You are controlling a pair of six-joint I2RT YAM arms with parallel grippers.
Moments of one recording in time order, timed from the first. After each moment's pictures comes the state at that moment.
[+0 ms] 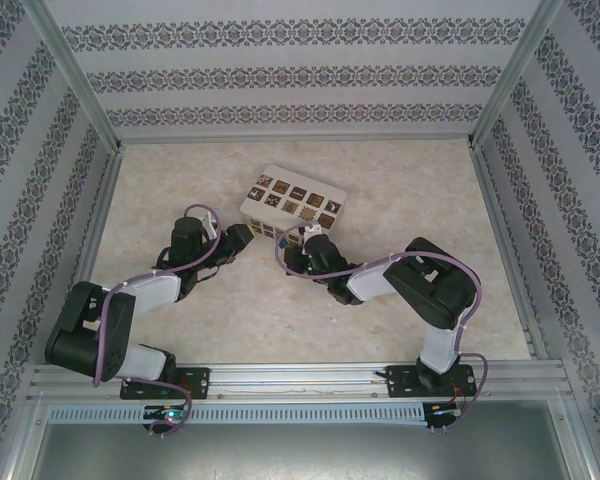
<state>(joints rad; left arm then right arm) -0.22 1.41 0.48 0.48 0.52 -1.02 0.80 1.85 0.71 0.64 0.03 0.66</state>
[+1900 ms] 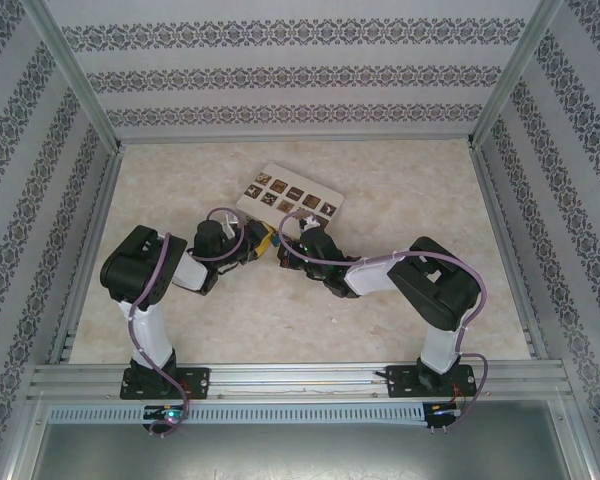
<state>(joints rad) -0.28 1.91 0.55 1.04 0.57 -1.39 0.79 1.83 0.78 0.53 -0.04 0.92</state>
